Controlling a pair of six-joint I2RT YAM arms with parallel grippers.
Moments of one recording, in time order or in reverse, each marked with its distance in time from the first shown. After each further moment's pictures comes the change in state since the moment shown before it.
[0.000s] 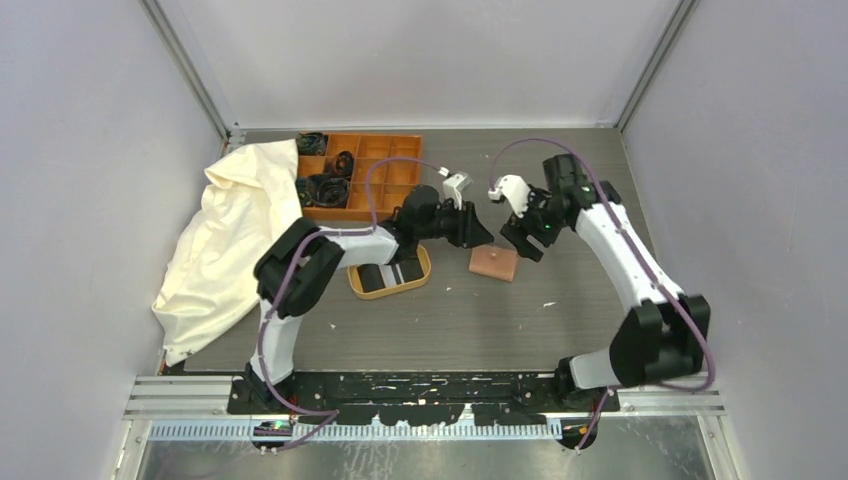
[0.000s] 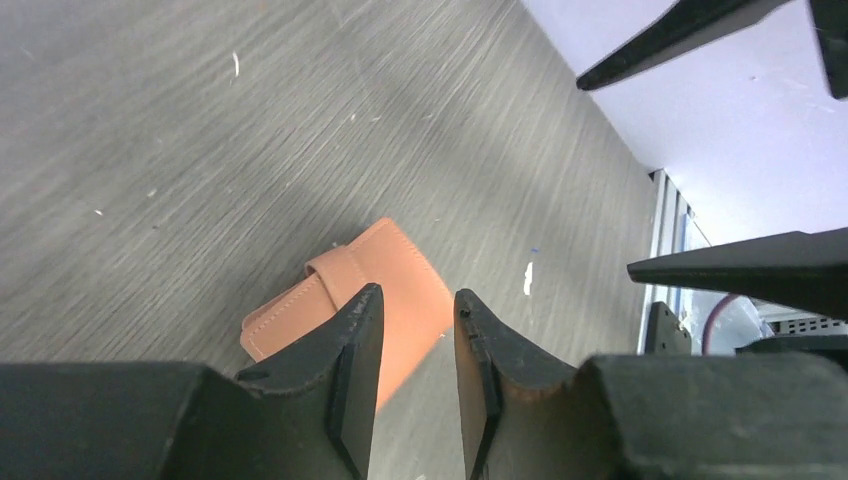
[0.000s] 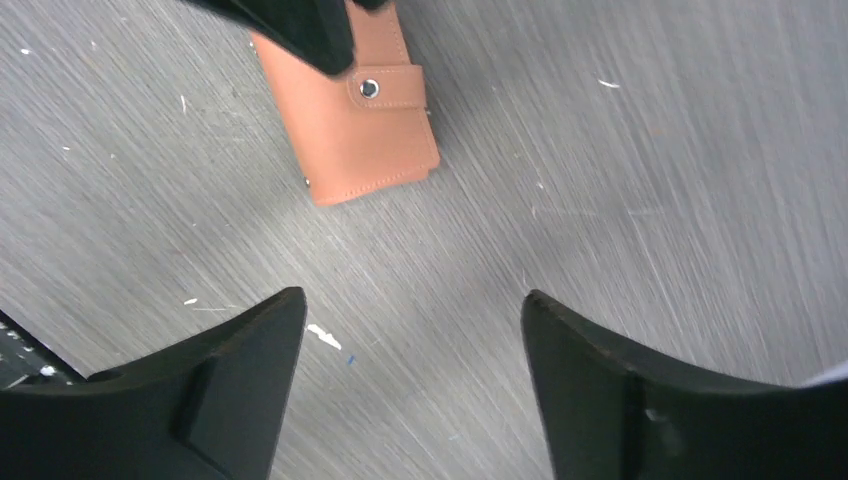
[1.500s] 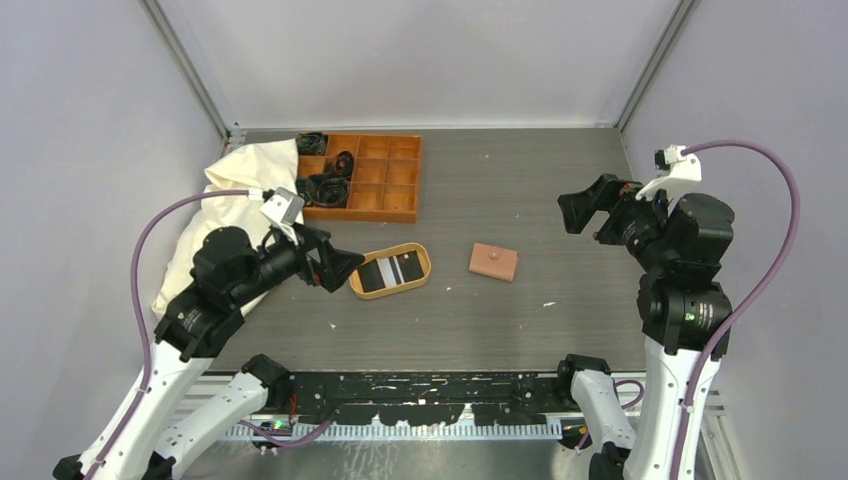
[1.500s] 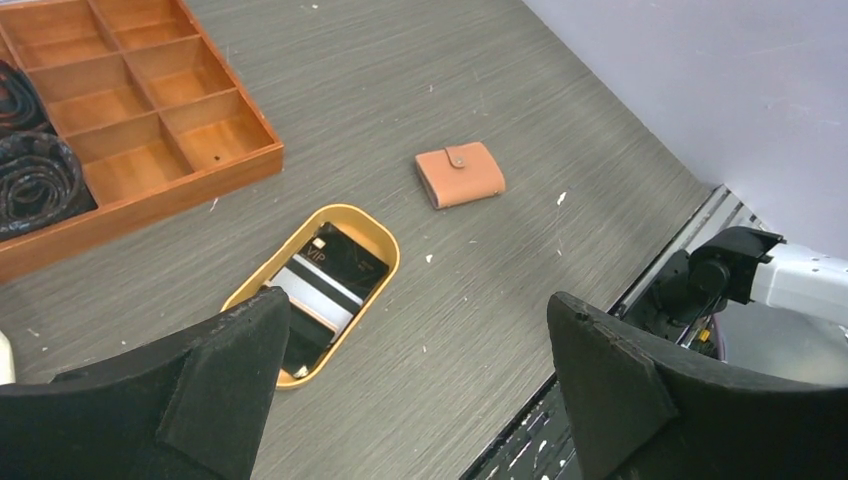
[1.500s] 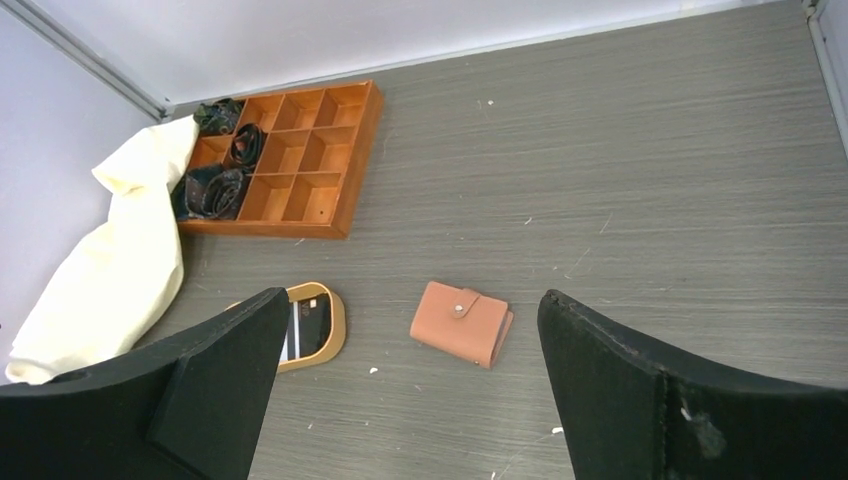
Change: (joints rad) left arm 0.235 -1.441 -0.298 -1.069 -0.222 0.295; right arm -0.355 -0.671 0.144 0.093 -0.104 1.111
